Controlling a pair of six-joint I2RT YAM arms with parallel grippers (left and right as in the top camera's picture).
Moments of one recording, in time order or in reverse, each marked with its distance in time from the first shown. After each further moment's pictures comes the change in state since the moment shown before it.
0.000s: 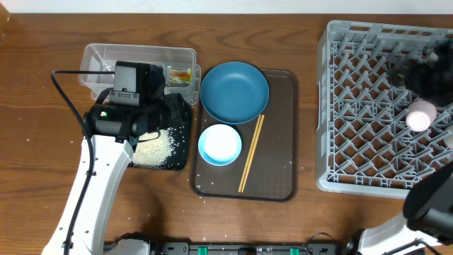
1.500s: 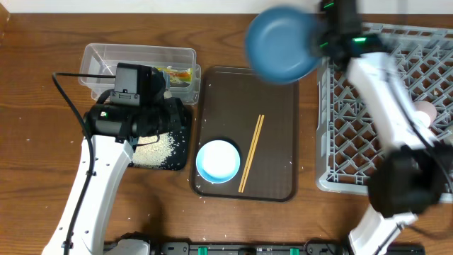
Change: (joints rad) left arm 0.000 0.000 0.000 -0.047 -0.006 0.000; right arm 0.497 0.078 0.128 0.309 0.439 0.036
